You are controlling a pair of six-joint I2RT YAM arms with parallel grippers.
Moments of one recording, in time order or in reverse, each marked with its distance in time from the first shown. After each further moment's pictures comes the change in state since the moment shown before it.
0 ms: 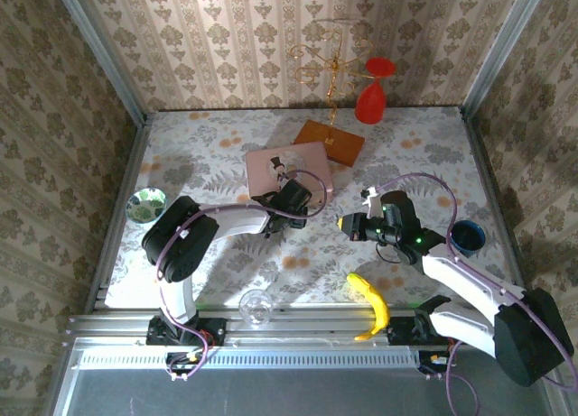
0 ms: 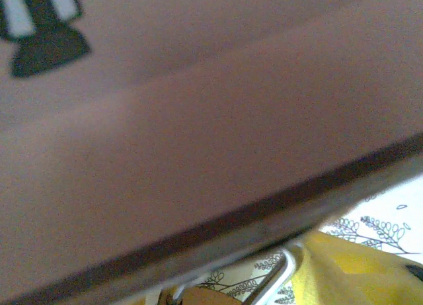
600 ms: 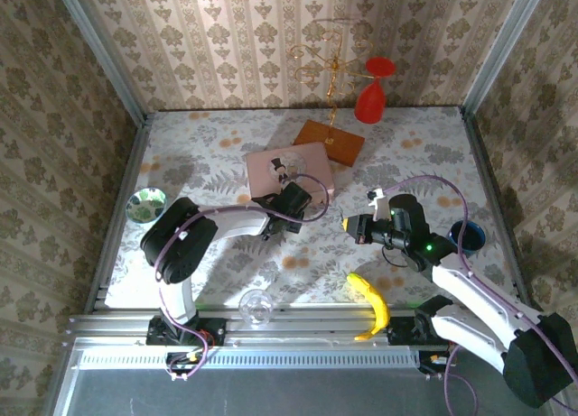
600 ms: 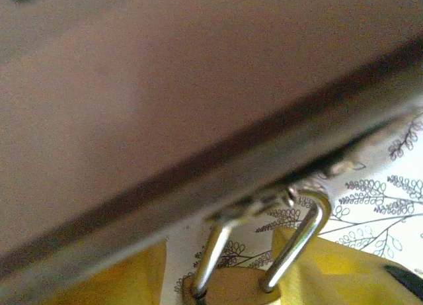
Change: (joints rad) left arm -0.011 -0.012 -0.013 -0.045 -0.023 0.104; right arm 0.000 -0.142 0.001 -0.109 0.019 -0.023
